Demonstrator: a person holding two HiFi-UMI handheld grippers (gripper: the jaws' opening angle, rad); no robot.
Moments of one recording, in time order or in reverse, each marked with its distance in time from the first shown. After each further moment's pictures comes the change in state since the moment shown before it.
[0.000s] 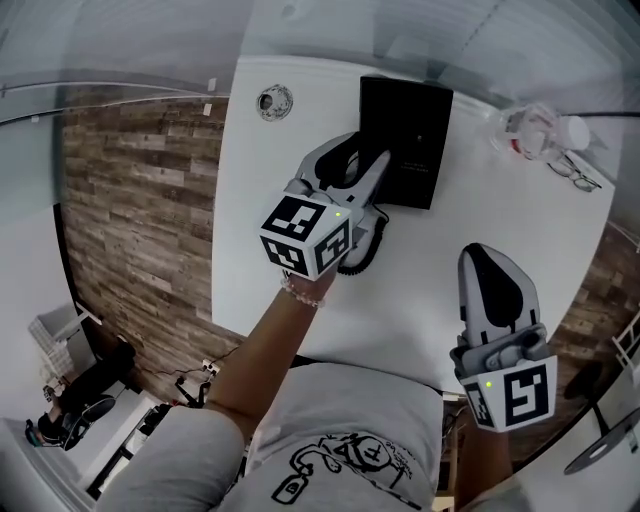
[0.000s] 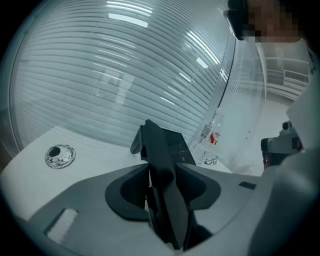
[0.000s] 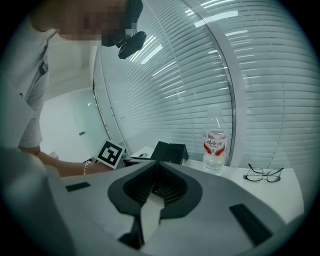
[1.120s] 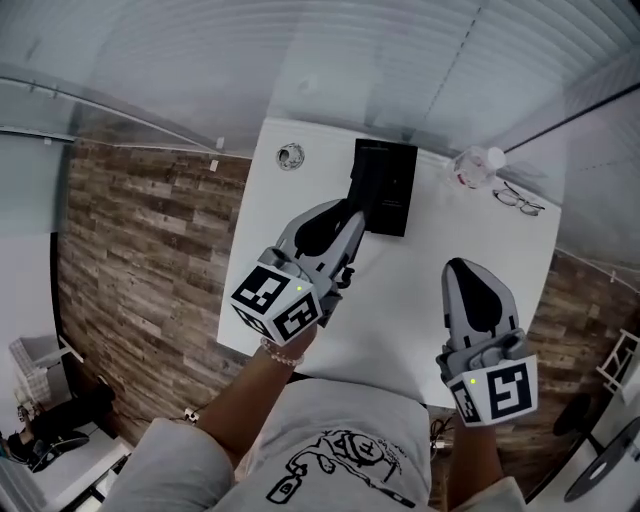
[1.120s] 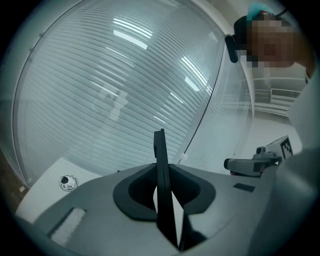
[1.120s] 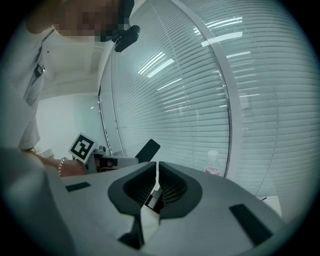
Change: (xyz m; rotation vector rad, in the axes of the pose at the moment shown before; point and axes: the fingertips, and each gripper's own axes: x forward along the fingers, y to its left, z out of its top) left arm -0.115 -0.084 0.097 -0.036 -0.205 -0.099; right arm -0.060 0.028 0.083 -0.085 -0.153 -0.033
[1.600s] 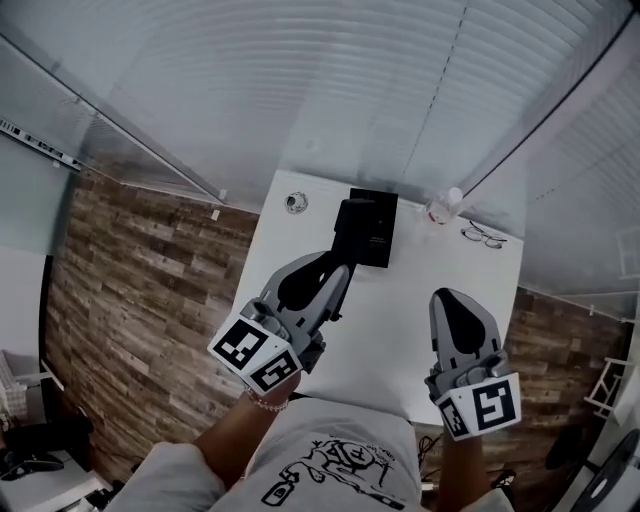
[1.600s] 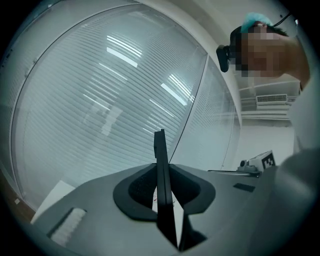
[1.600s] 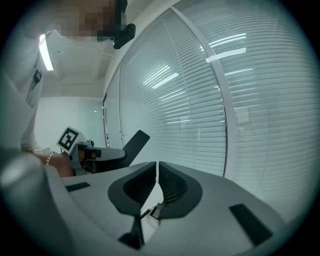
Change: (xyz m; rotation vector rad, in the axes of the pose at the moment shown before) left arm -0.091 -0.091 0.081 0.055 -0.151 -0.072; right arm -0.067 0.037 0.068 -0.061 -0.115 -0.015
